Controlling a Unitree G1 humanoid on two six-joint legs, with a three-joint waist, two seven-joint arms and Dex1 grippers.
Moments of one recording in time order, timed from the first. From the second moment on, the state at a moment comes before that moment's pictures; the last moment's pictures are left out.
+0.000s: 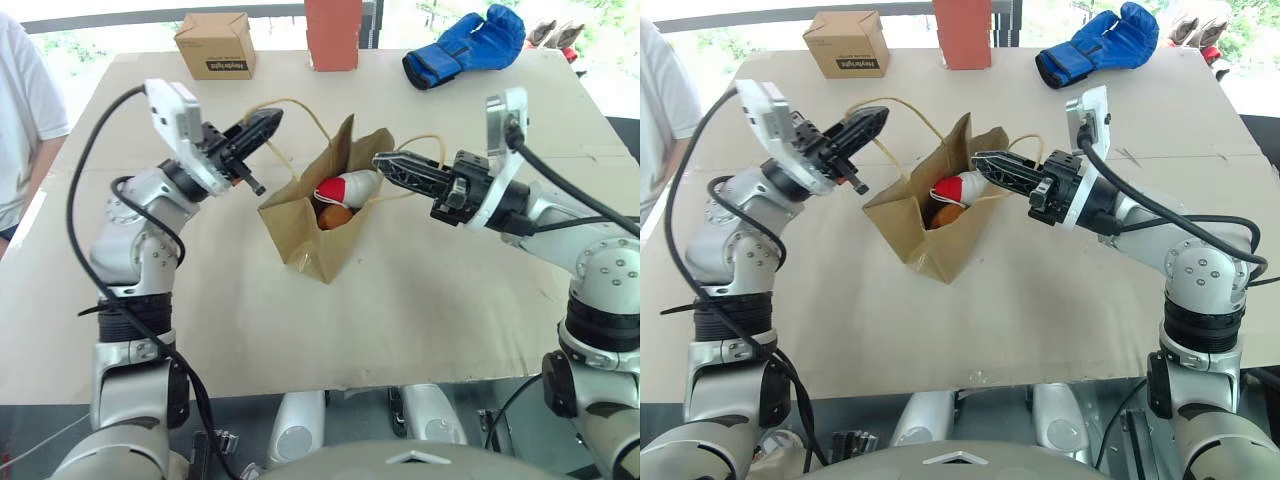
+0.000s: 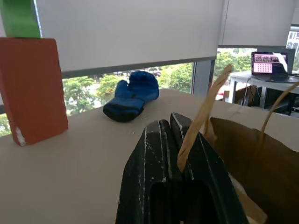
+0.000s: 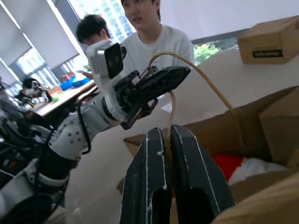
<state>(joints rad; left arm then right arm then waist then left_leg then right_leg) -0.58 0.56 0.18 0.03 -0.59 0.31 -0.82 -0.62 -0.42 -0.12 -0.44 1.17 1.04 0.33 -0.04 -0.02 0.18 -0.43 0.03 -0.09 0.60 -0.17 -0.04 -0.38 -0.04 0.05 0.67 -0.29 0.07</state>
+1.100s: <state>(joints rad) -0.04 0.62 0.29 -0.53 -0.85 0.67 -0.67 -0.51 -0.37 0.34 -0.25 0.54 0.58 0.65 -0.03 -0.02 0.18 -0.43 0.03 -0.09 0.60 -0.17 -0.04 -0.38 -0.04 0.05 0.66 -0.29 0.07</state>
